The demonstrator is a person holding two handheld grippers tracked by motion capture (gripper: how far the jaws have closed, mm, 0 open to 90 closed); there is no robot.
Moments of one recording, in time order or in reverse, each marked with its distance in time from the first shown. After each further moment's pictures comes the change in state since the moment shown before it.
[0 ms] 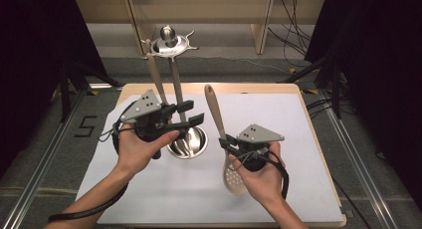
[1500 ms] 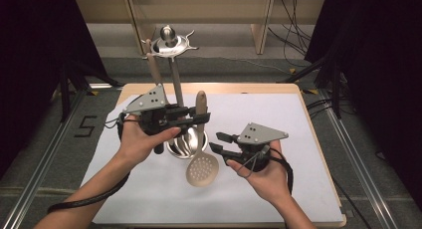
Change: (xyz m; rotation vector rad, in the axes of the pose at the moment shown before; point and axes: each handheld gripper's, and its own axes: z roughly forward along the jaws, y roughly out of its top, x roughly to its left) left arm 0.008 0.008 0.009 0.016 -0.231 0.041; right arm -0.002 0.009 -0.004 -0.097 0.229 -0.102
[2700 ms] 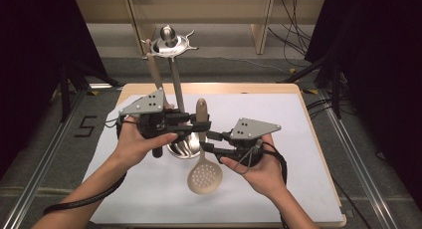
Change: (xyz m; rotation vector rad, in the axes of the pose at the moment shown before) left arm -0.005 0.000 -0.002 0.003 -0.122 -0.006; right arm 0.001 0.015 0.012 -0.024 0.116 -0.036
